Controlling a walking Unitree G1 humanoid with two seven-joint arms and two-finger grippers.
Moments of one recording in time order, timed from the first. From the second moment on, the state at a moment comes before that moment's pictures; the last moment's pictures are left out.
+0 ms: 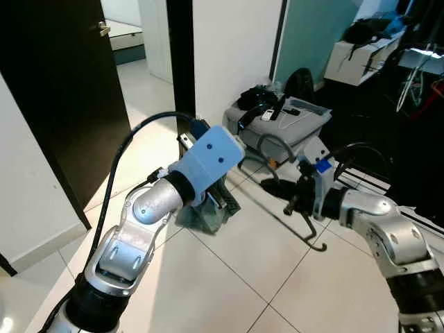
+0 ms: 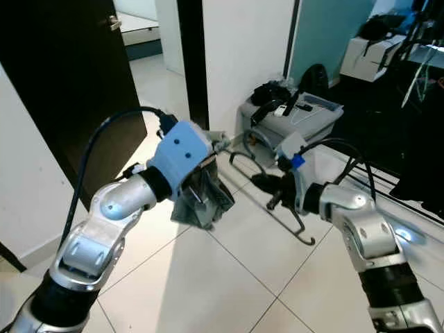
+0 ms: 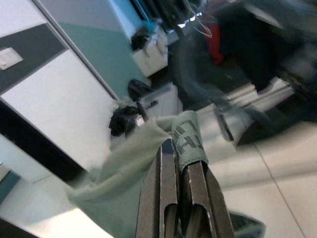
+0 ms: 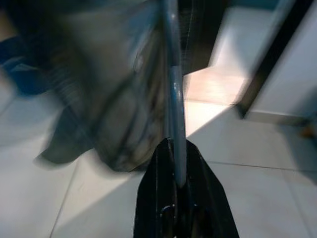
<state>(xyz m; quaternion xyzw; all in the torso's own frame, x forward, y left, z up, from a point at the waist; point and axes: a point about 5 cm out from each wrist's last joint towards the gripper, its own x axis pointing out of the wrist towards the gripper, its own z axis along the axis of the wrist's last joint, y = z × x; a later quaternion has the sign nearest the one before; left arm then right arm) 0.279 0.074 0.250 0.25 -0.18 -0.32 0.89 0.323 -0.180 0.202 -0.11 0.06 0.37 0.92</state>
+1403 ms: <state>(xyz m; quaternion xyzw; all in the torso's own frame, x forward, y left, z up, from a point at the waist) 0.264 0.110 0.161 0.32 0.00 -0.29 0.90 0.337 -0.179 0.249 0.13 -0.09 0.33 0.93</state>
